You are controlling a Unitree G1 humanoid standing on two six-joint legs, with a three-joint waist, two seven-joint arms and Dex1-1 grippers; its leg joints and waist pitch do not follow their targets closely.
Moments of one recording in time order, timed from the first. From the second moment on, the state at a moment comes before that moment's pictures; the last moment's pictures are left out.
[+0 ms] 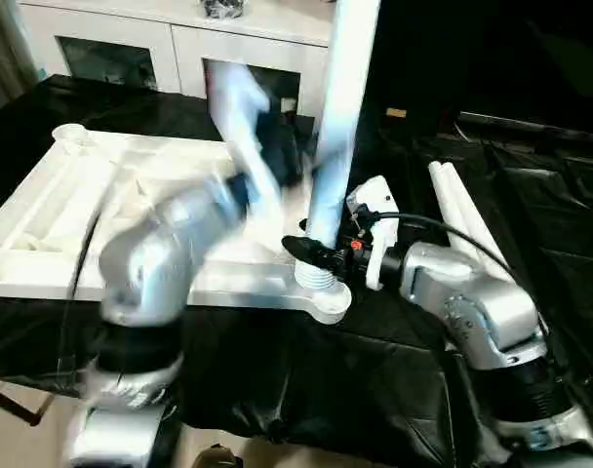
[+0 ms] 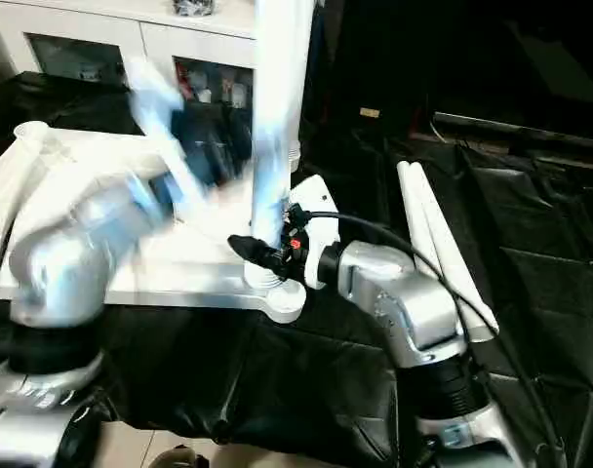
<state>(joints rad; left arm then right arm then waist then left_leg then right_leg) -0.73 0.08 0.14 -0.17 -0.69 0.61 -0.44 -0.46 -0.20 0.18 -0.03 0.40 0.66 0.58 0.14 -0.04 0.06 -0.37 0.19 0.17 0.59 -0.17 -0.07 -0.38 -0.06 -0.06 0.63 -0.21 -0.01</state>
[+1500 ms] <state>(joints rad) -0.66 0.49 -0.41 0.73 -0.09 -0.06 -1.22 -0.31 -0.23 0.13 -0.03 0.34 0.54 0.55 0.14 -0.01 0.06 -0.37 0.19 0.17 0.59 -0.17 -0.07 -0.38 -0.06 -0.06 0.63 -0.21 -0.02</state>
